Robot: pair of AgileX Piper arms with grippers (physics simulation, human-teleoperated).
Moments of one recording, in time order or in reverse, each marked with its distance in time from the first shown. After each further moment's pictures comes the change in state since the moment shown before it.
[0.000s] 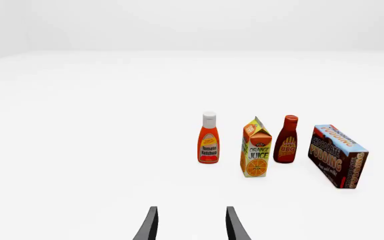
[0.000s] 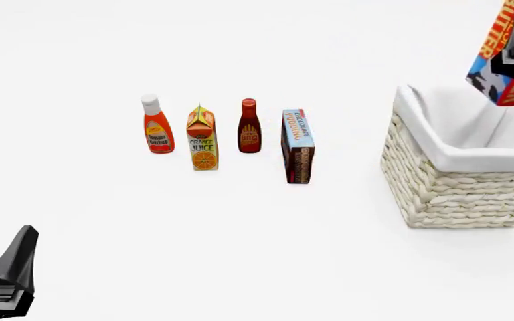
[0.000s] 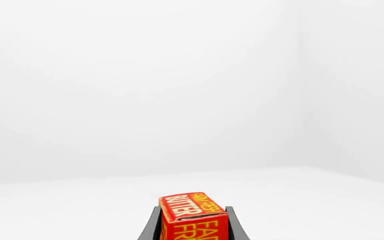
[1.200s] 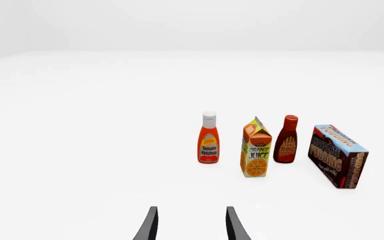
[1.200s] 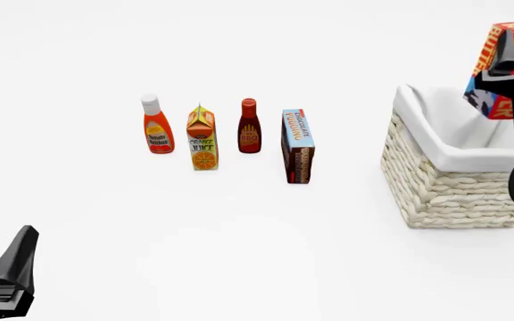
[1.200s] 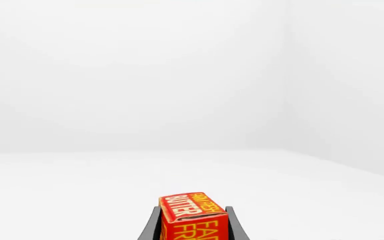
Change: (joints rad) left arm 0.000 0.000 0.000 0.000 0.000; right arm -0.052 0.209 -0.058 -0.065 -0.064
